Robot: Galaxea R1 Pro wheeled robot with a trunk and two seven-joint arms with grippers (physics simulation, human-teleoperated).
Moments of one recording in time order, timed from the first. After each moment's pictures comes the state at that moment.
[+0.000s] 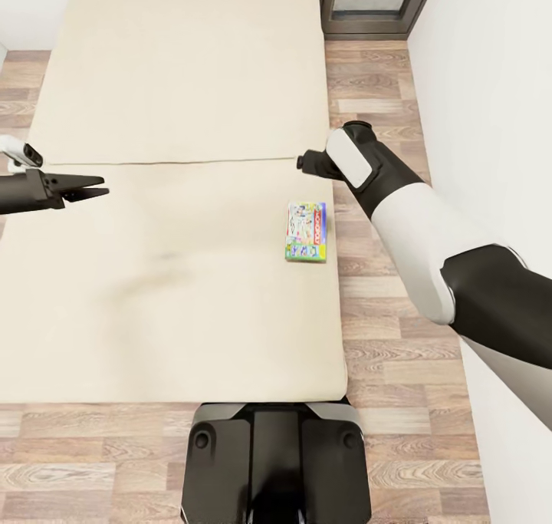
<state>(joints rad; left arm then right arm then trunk) -1.32 0.54 0.20 -0.99 -0.01 1.04 -1.57 -1.74 0.17 0.26 -0.43 -0.65 0.68 -0.44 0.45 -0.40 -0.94</state>
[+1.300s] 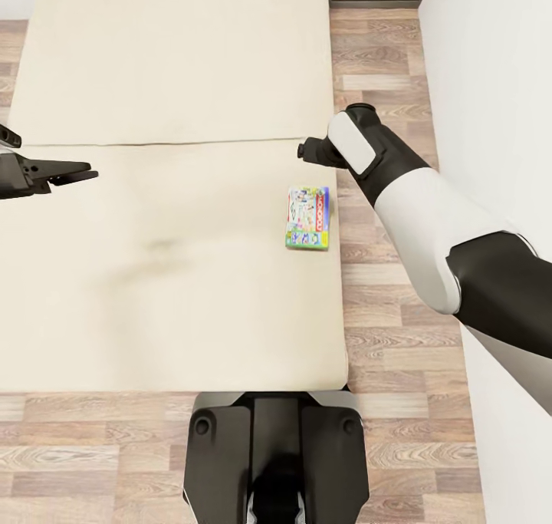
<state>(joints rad) -1.32 0.56 0.20 -1.10 0.04 1.04 -1.57 -1.79 0.17 0.27 -0.42 -0.65 0.69 -0.44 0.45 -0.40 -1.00</state>
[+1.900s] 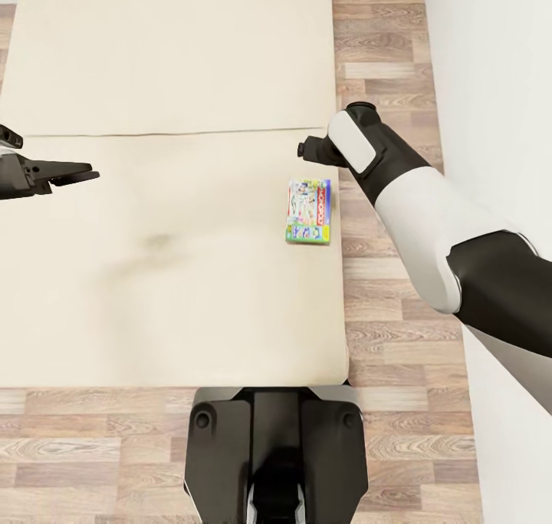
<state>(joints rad) -1.32 0.56 0.19 -1.10 0.04 1.04 -1.57 -1.79 0.17 0.27 -0.42 -0.65 0.69 -0.44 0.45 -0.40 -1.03</state>
